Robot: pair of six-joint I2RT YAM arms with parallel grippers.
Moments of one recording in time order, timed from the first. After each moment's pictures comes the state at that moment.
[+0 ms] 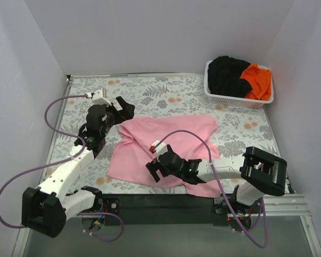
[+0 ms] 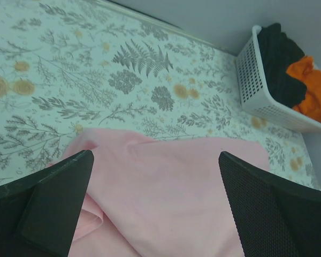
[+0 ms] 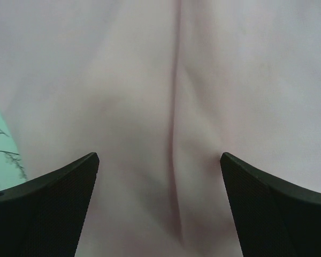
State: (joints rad) left arm -0.33 1.12 0.74 0.11 -0.04 -0.55; right arm 1.23 1.54 0.61 0.26 0.27 0.30
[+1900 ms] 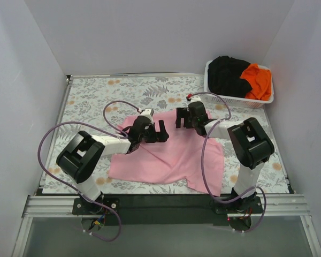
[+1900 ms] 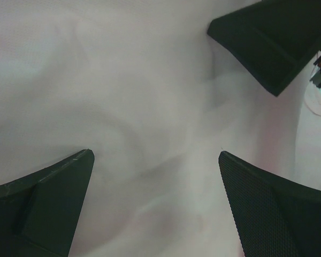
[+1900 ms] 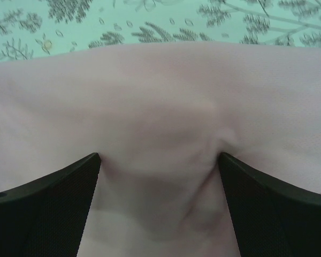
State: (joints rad) left arm -0.65 1.70 0.77 0.32 0.01 -0.60; right arm 0.51 1.83 0.93 0.23 0.10 0.32
